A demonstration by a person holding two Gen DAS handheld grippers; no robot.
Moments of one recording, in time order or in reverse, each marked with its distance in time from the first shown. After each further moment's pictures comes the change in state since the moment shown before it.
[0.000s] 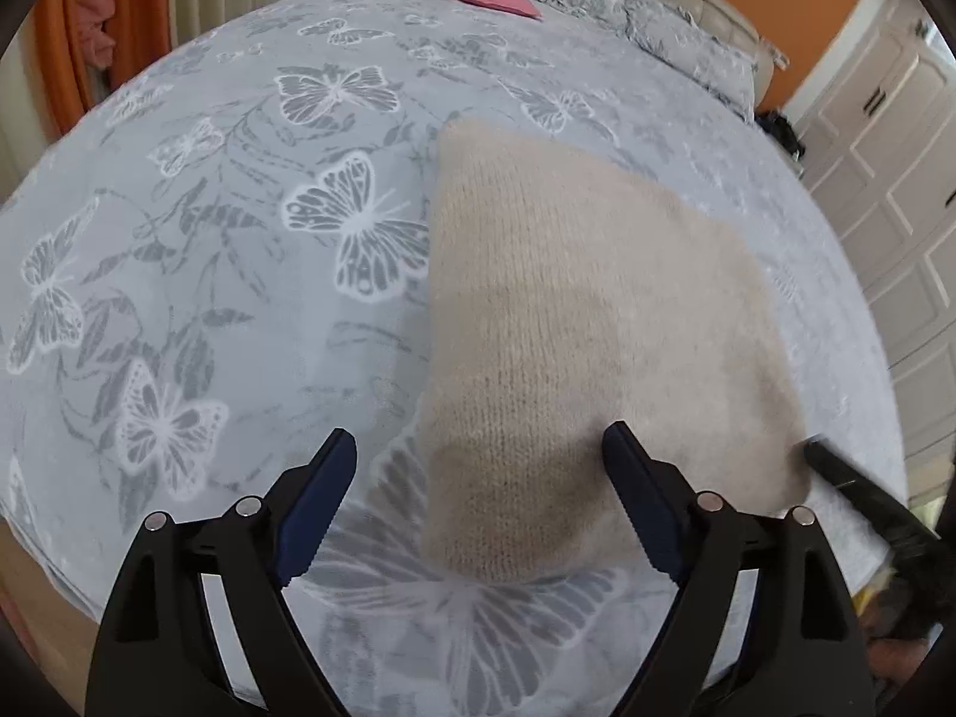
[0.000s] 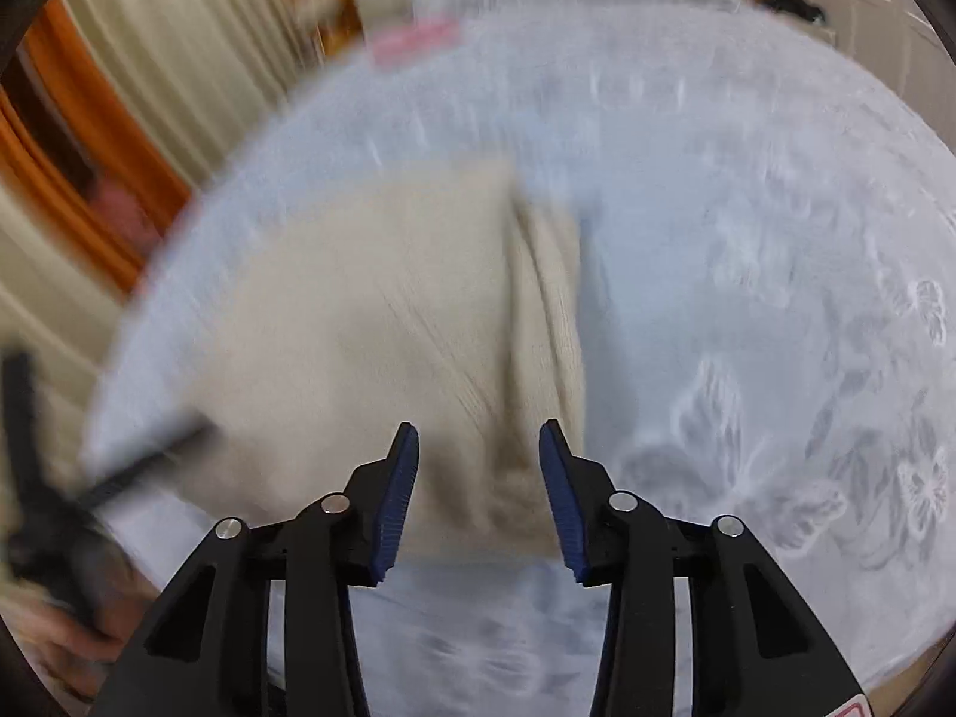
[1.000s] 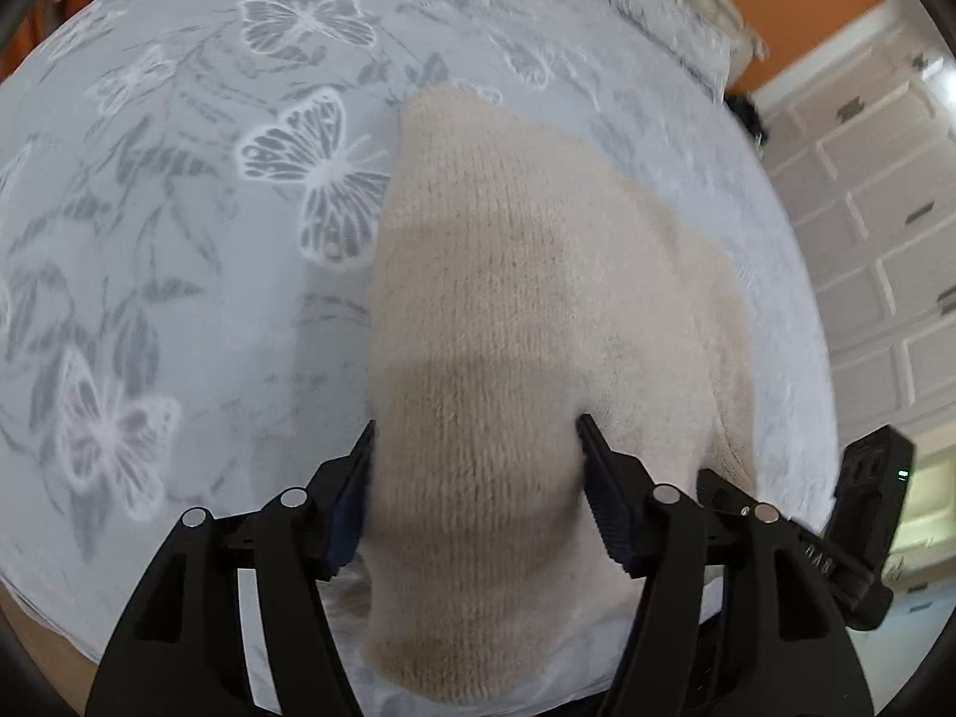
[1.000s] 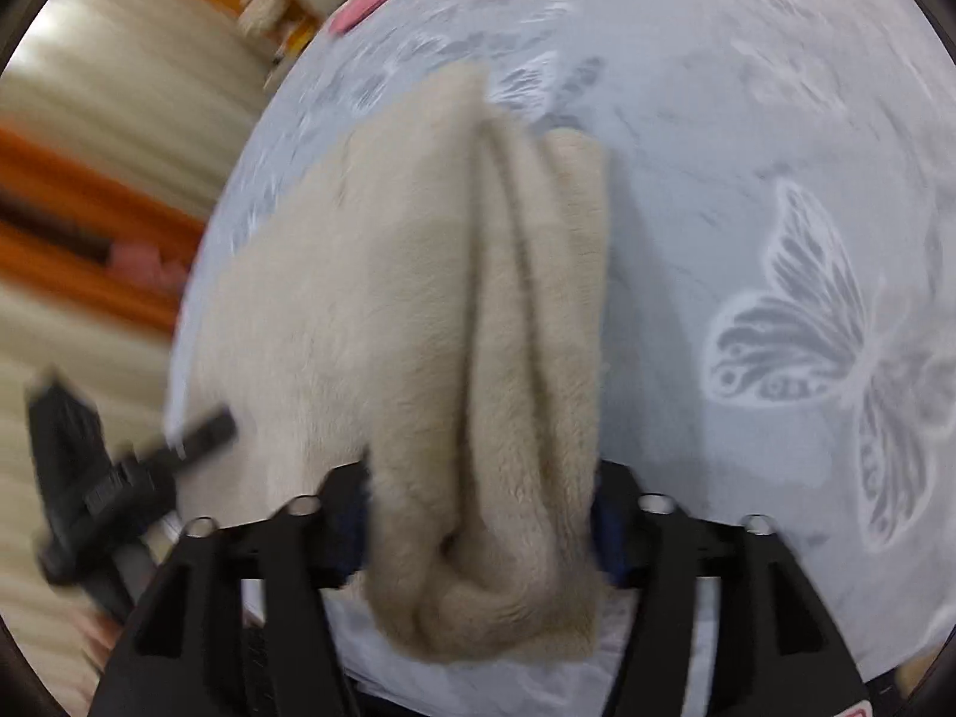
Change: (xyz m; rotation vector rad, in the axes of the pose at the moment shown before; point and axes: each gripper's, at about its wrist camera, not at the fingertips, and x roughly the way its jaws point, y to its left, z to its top) left arm 0.021 0.036 0.019 -0.103 0.144 -0.227; right arm 0.019 -0.022 -0.017 0.377 0.058 0.315
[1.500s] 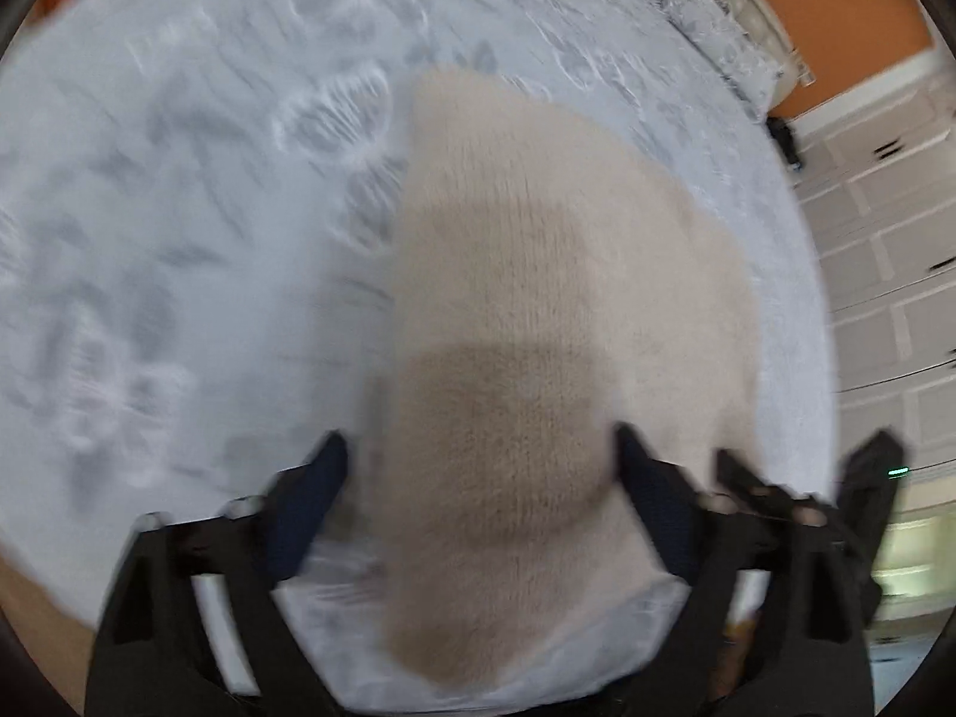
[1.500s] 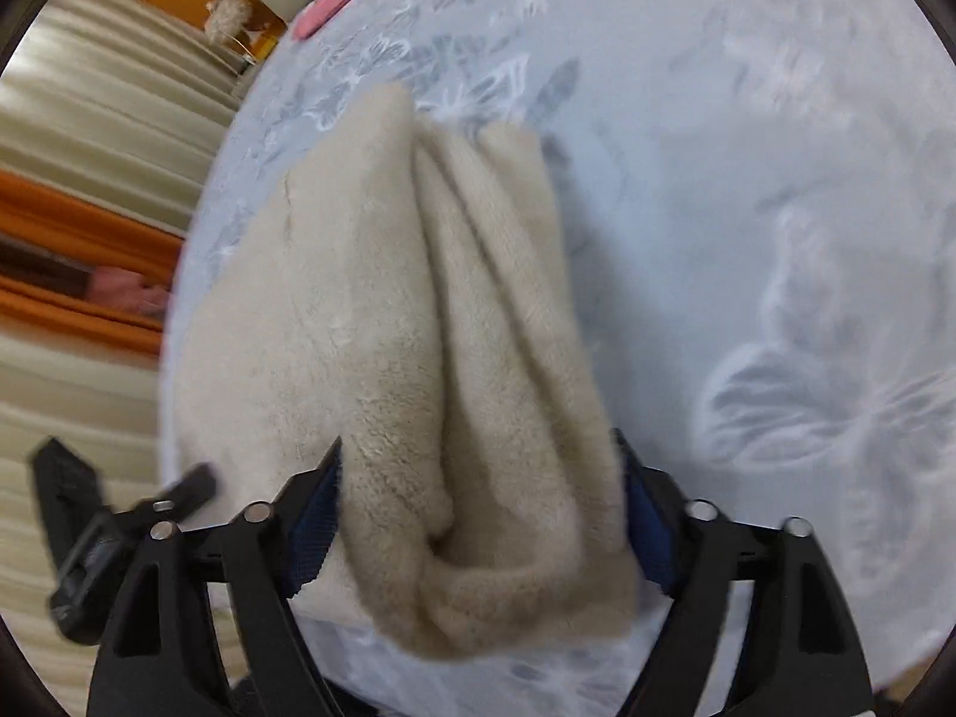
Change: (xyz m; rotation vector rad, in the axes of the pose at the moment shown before) left arm 0.012 0.004 0.010 -0.115 0.066 -0.008; right arm 0.008 0.003 0.023 -0.016 0.011 -0.015
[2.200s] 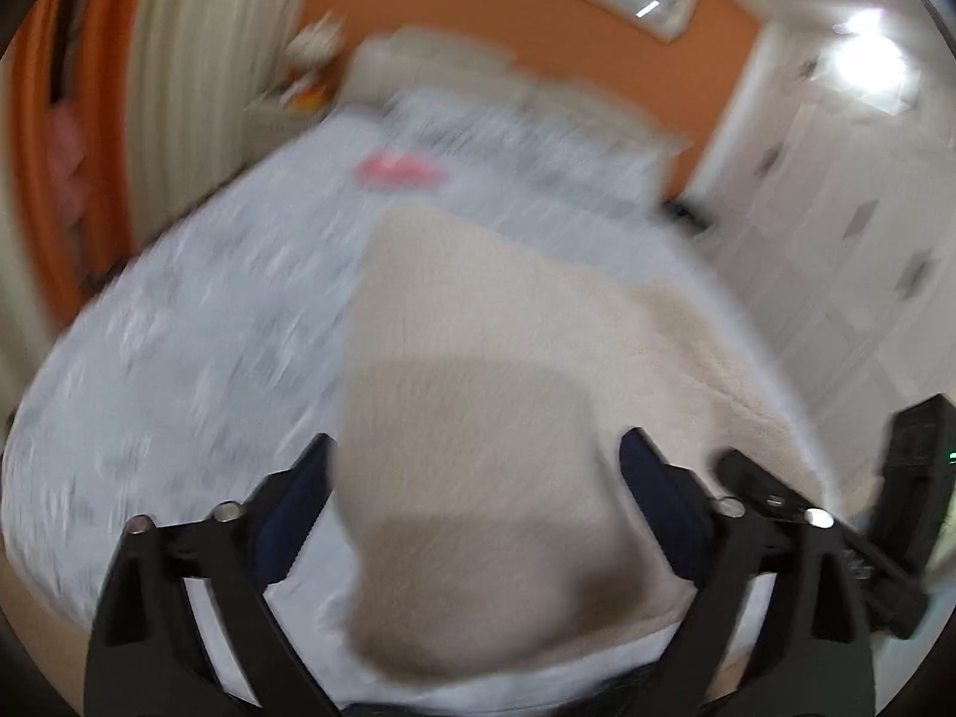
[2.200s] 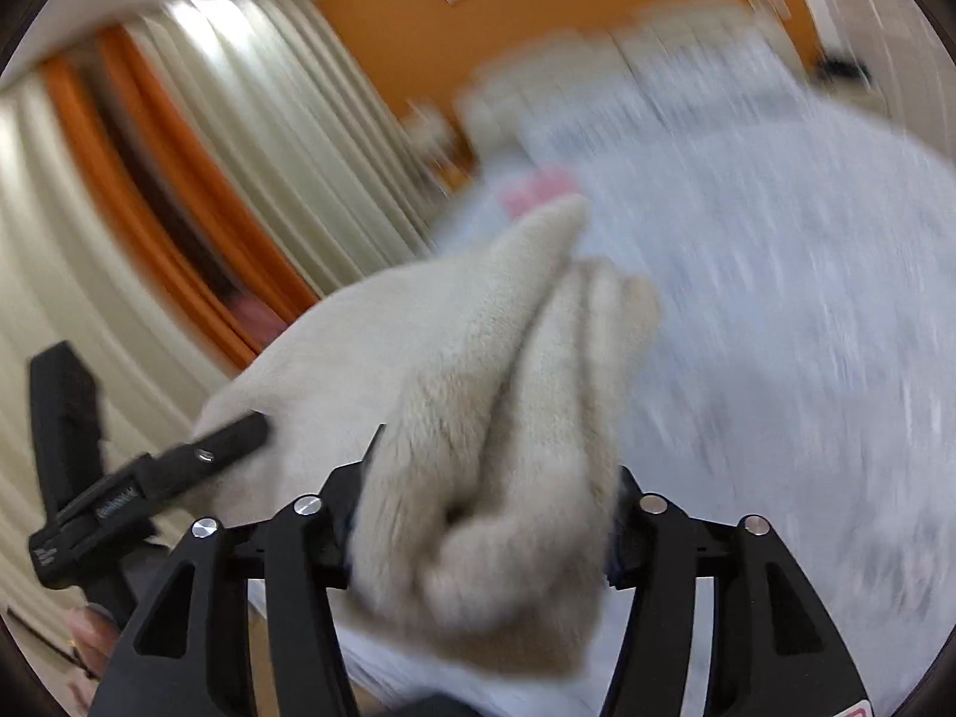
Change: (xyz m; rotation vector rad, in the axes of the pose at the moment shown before) left arm -0.174 -0.113 -0.021 0.327 -0.438 0.125; right arm -0.127 0.095 -0.027 -0.314 -0.261 -0.017
